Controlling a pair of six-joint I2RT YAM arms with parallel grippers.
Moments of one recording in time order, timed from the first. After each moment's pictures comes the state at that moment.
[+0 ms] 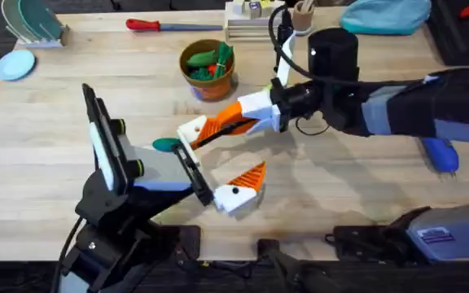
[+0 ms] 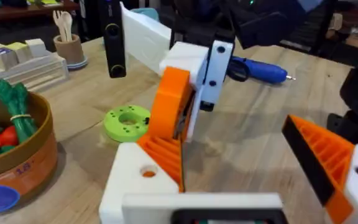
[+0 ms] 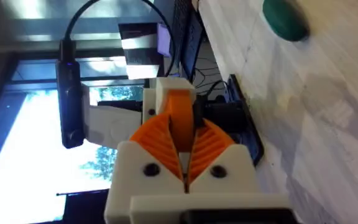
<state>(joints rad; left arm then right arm) -0.47 0.01 0.01 -0.05 0.55 -0.09 0.50 1.64 0.71 0.45 -1.27 1.06</state>
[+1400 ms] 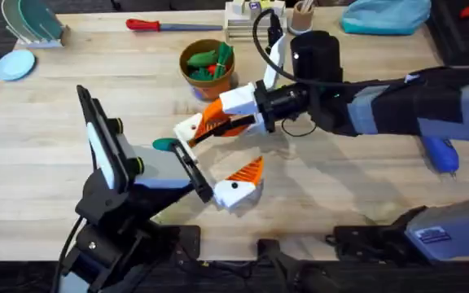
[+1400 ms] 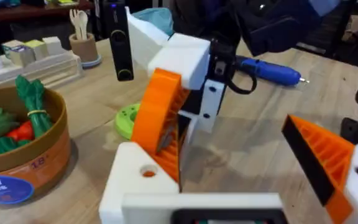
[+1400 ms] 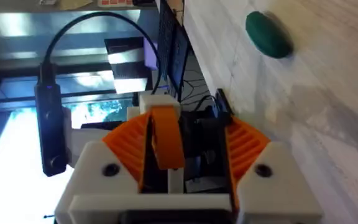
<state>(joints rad) -0.47 0.01 0.01 -0.05 0.51 -0.09 0.56 1.68 0.76 0.43 -1.15 1.07</state>
